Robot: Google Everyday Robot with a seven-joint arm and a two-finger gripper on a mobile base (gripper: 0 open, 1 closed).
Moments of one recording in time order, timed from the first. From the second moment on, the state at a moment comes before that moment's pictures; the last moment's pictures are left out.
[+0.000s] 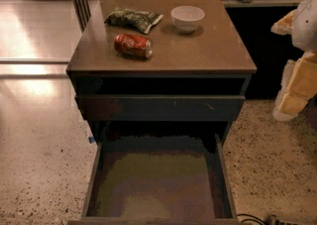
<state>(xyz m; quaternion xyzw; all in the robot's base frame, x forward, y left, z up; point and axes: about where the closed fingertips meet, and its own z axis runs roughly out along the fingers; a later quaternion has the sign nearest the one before) 0.438 -0.217 0.976 -0.60 0.78 -0.03 0.16</state>
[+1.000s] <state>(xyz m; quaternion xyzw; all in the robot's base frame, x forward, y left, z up) 0.520 -0.158 0.960 -0.66 0.72 -0.04 0.19</state>
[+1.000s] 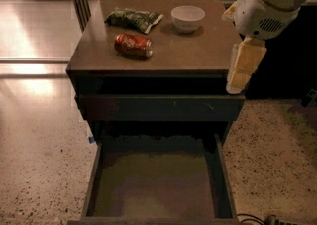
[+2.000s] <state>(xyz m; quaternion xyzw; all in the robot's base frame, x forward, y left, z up) 0.609 -0.087 0.943 -0.71 0.67 -0.03 0.20</state>
